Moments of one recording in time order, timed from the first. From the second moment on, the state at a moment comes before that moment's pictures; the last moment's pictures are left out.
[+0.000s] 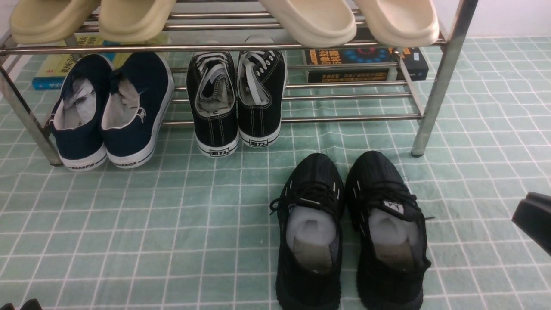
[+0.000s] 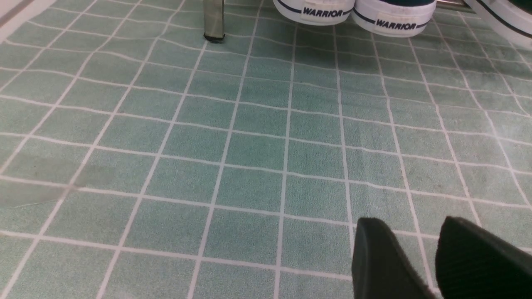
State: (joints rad) right arm 0.68 0.44 -0.36 0.07 0.06 0.17; left arm -0.03 -0.01 0.02 0.12 0.36 -0.23
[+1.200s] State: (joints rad) right arm 0.20 0.04 -0.03 -0.06 0.34 0.17; left arm -0.03 -0.01 0.02 0.12 0.36 -0.23
